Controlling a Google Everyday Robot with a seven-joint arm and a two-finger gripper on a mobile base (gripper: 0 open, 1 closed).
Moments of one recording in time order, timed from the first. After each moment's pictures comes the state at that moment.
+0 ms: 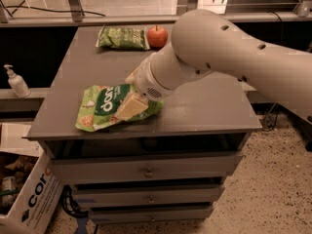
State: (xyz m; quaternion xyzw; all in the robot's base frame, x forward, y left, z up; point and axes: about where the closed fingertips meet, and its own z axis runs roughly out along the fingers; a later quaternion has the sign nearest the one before) arm 0.537 0.065 0.860 -0.62 0.69 0.14 0.34
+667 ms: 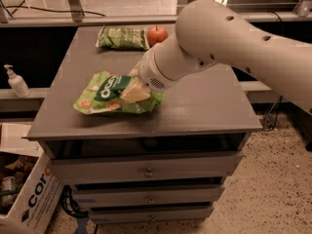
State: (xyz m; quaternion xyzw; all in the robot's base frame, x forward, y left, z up) arm 0.556 0.055 0.876 -0.61 0.69 0.13 0.36
